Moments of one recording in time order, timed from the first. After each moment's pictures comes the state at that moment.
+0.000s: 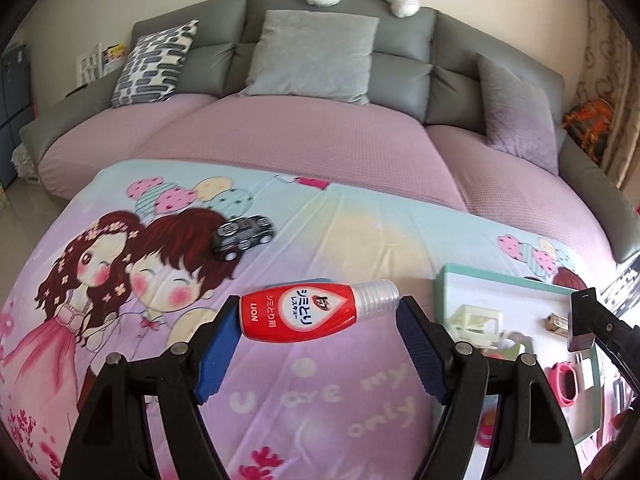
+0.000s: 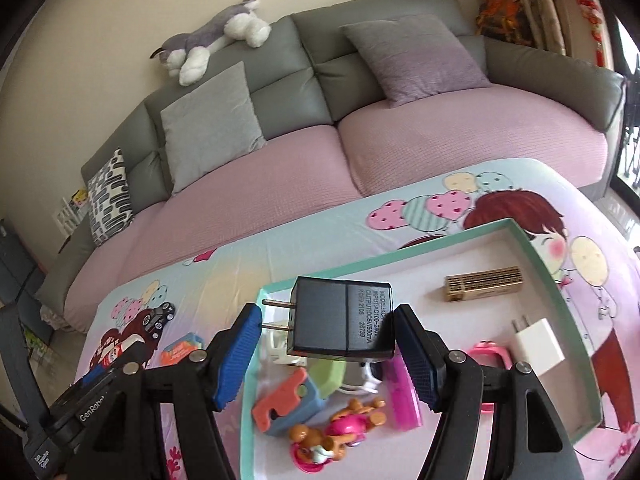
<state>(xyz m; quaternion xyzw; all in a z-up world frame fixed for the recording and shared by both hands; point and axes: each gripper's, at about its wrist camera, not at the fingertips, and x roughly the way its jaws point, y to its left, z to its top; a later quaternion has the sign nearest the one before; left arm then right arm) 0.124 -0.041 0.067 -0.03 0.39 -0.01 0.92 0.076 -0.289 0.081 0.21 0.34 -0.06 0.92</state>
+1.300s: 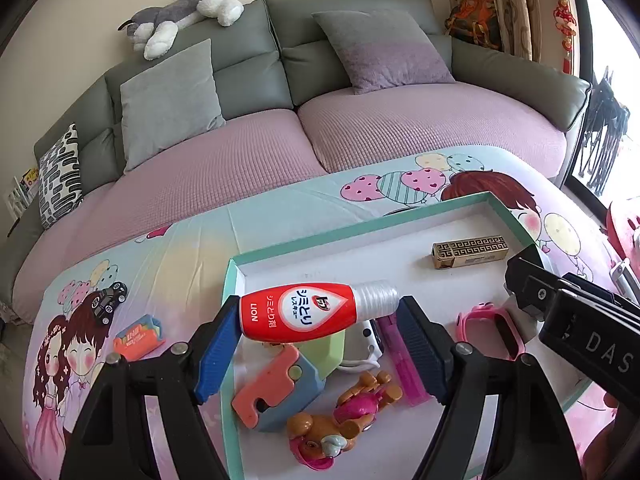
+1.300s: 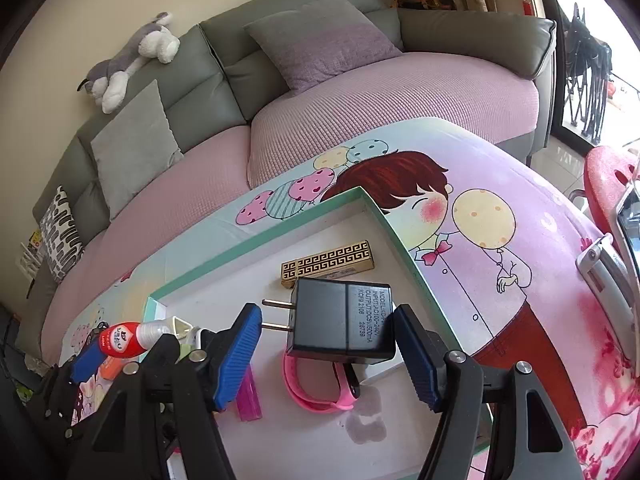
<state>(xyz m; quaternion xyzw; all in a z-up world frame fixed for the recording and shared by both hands) 0.091 -0.238 0.051 0.16 0.36 -0.13 0.91 0.038 -0.392 0.042 0.25 0.37 -0.14 0.88</state>
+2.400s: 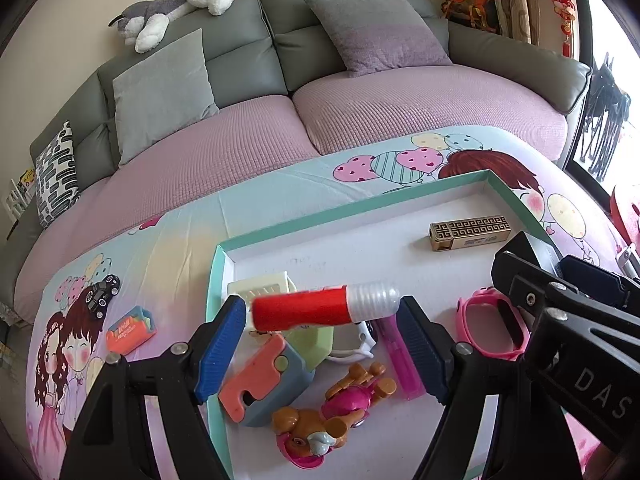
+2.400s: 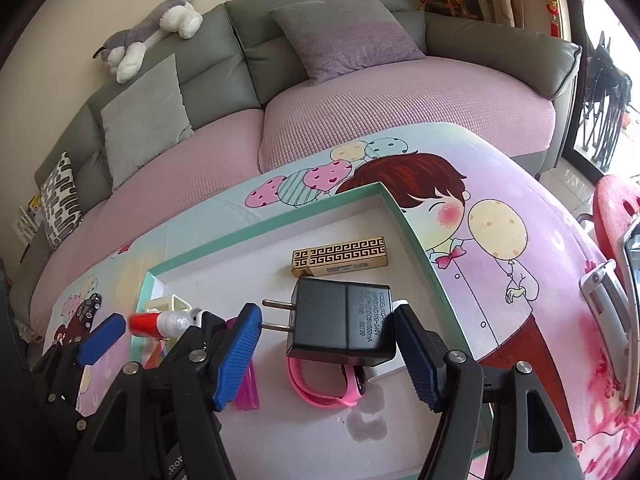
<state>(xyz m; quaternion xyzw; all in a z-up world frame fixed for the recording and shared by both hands) 0.094 -0.246 0.037 0.17 0.39 -0.13 0.90 0.047 -0.376 0.043 0.20 0.39 -0.12 0.89</state>
